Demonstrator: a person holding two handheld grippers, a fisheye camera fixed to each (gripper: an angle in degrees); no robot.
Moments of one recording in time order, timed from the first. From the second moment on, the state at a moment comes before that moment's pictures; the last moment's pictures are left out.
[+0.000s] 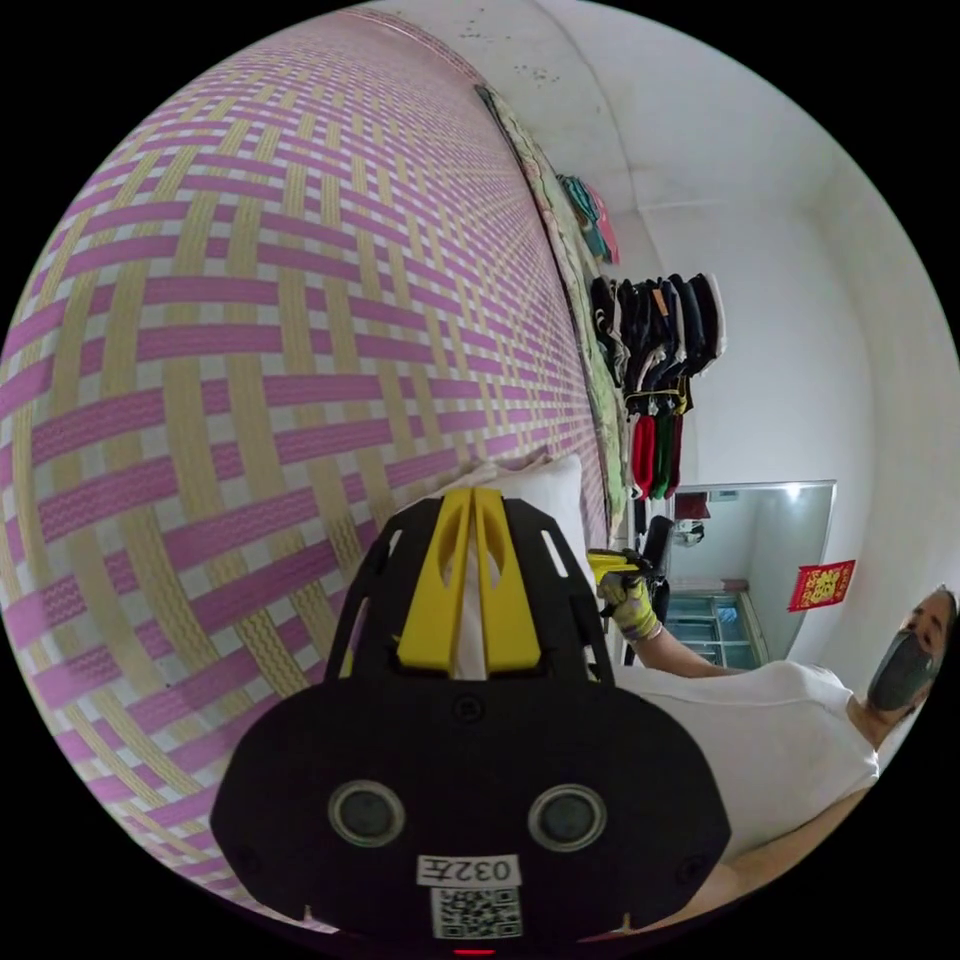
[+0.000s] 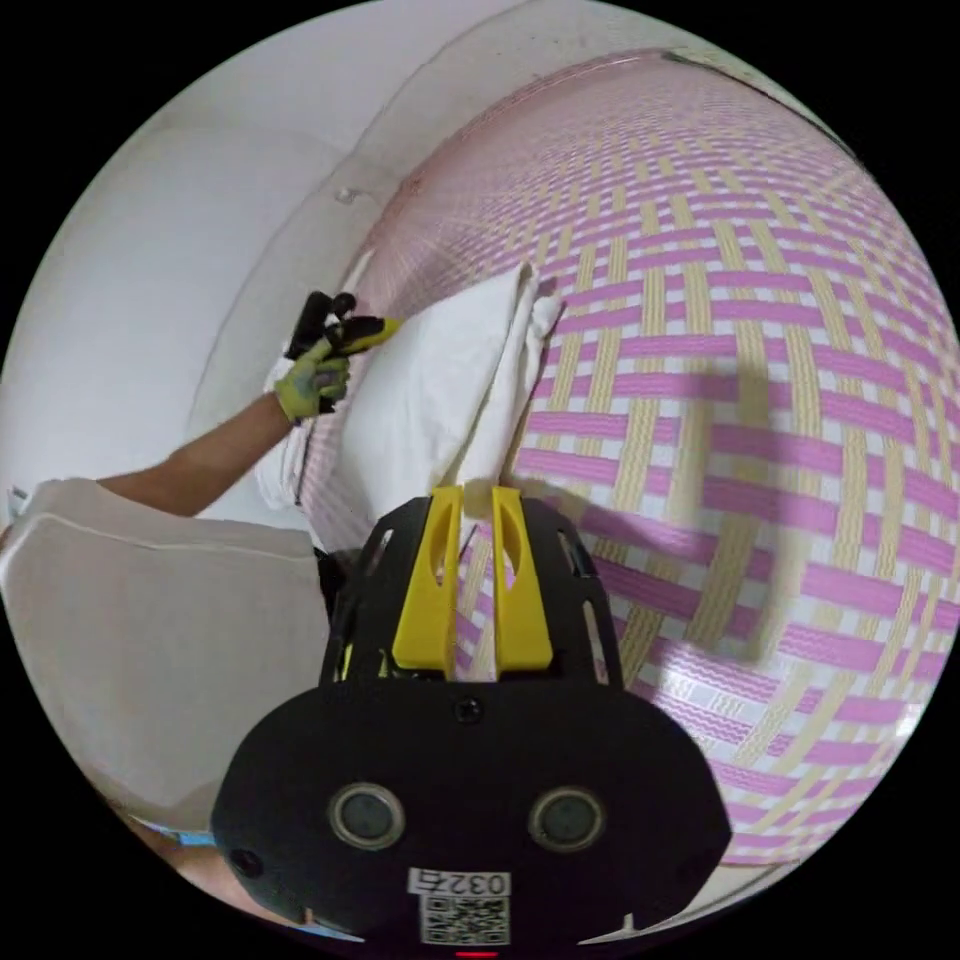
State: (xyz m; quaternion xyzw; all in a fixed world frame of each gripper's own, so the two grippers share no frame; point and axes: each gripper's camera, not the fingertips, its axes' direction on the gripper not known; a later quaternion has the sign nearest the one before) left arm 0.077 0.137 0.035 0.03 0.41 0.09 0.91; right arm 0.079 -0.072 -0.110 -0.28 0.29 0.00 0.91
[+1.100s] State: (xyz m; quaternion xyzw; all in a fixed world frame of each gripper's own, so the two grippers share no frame) left arm 0.059 0.319 0.011 0.05 0.37 0.09 0.92; right arm 0.030 0.009 -0.065 -0.32 0.34 -0.03 0.89
